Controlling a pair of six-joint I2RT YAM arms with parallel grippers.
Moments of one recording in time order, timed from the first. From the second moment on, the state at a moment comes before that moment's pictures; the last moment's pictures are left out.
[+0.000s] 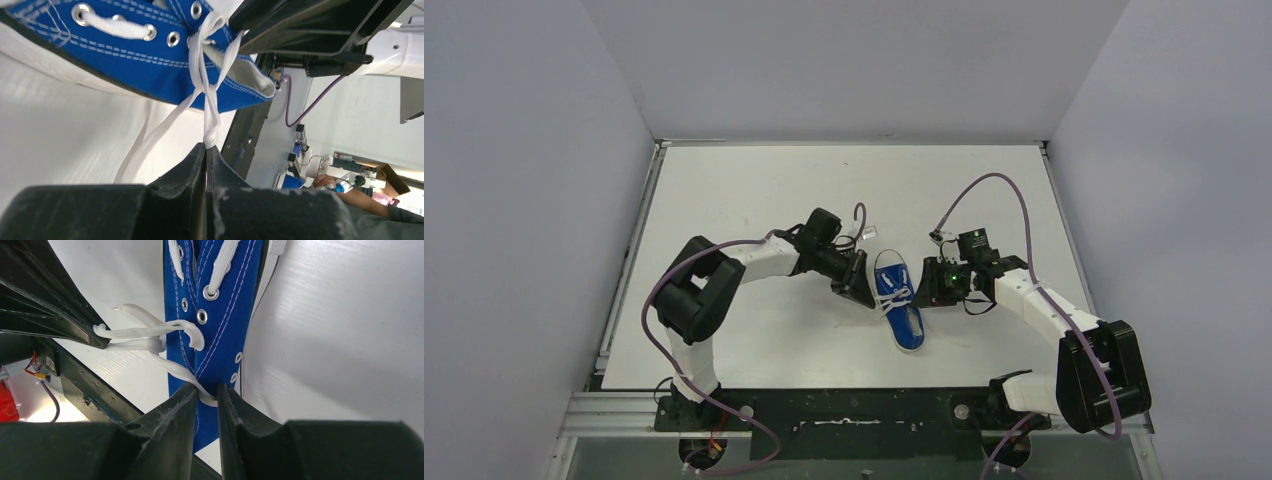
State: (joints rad) left arm -0.66 1.89 1.09 -0.10 0.95 -0.48; right arm 0.28 1.28 0.68 -0.48 -0.53 0.25
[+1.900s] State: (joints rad) left arm -0.74 2.12 1.42 -0.25 0.89 -0.42; right arm 0.27 1.28 0.72 -0.51 -0.58 0.24
